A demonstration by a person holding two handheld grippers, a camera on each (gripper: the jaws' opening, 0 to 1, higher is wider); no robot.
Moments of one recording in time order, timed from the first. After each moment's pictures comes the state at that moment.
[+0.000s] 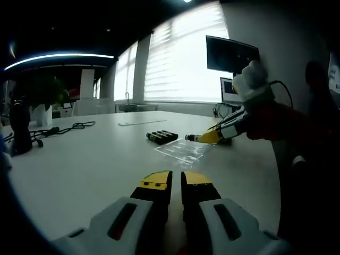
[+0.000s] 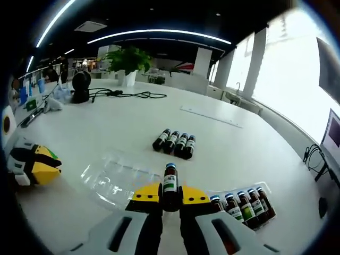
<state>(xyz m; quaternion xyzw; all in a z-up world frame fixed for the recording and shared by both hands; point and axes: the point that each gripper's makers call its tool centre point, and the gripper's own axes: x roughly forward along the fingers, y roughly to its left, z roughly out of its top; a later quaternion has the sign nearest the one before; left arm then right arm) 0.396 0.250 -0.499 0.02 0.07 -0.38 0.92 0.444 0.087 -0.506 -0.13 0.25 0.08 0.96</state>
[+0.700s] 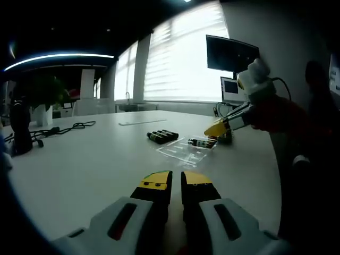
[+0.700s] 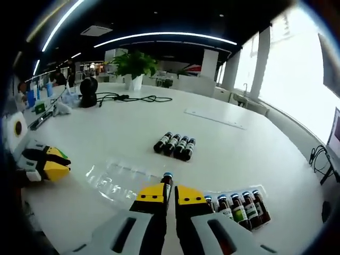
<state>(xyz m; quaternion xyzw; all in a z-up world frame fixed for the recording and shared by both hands) 0.397 0.250 -0.500 0.02 0.07 -0.38 0.92 0.436 0.074 -0.491 -0.11 0.24 0.12 0.96</state>
